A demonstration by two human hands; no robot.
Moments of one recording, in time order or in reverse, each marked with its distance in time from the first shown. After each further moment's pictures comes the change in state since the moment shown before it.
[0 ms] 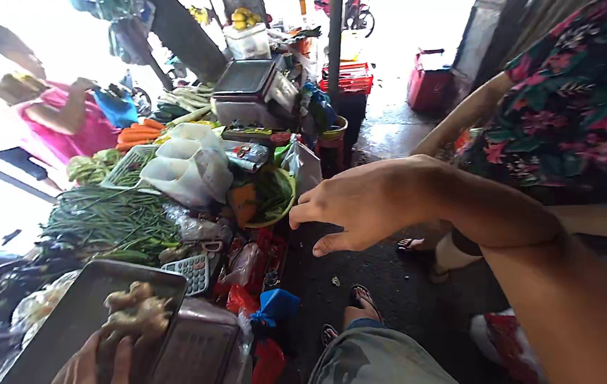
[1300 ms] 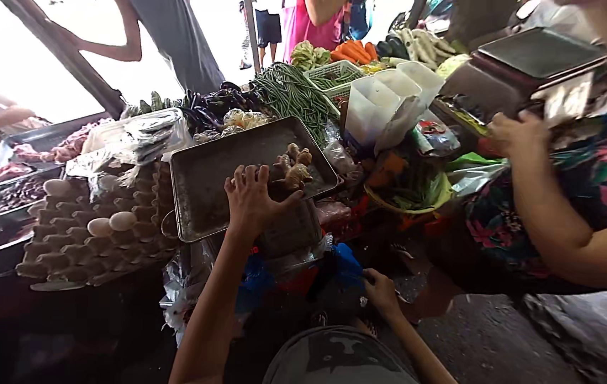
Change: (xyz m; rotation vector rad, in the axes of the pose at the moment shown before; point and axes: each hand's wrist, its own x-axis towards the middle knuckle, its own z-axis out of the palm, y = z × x) left_hand -0.024 0.061 0.009 0.270 0.069 -0.412; right_hand 0.127 0.018 0.407 0.674 0.315 0.320
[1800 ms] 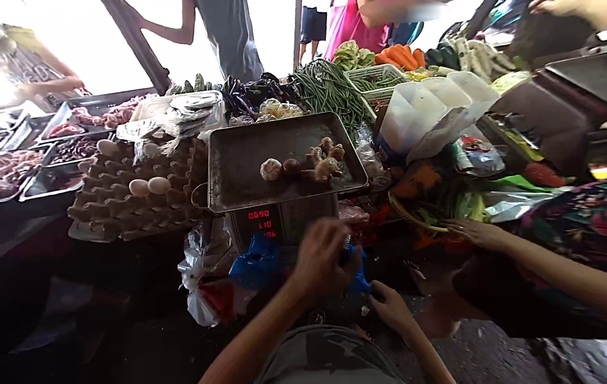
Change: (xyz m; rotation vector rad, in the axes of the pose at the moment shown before) left_hand -0.123 0.079 0.049 -0.462 0.221 0.268; right_hand -0.011 -0.004 -0.023 0.134 -0.377 -0.083
